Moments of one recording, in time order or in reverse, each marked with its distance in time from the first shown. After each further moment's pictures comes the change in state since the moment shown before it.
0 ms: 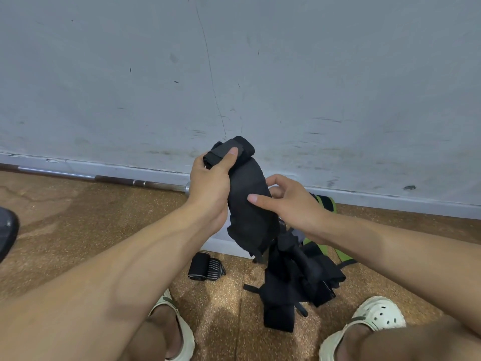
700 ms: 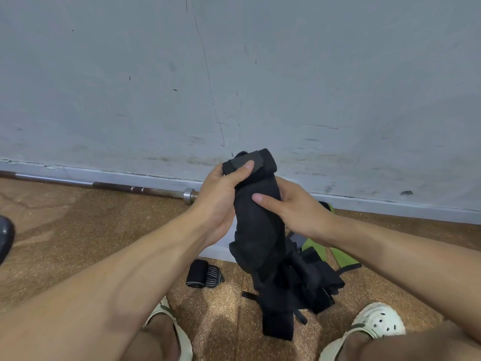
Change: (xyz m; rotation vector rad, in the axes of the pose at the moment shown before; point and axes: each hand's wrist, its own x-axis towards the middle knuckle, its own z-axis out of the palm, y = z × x) left_hand -0.008 0.001 -0.002 0.058 -0.336 -0.111; right_hand -0.003 -0.009 -0.010 -0.148 -0.061 -0.189
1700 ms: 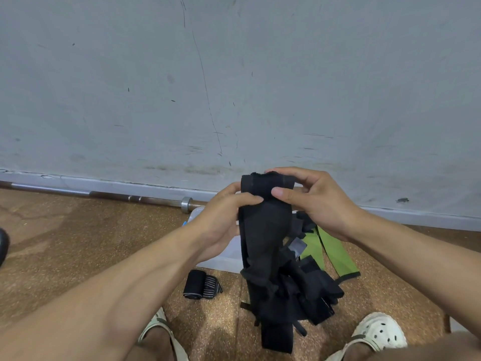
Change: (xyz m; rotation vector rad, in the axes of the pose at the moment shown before) left_hand -0.004 -0.005 -0.004 0.204 -0.210 -0.106; right_hand -0.007 -0.013 -0.040 0.277 0.087 -0.110
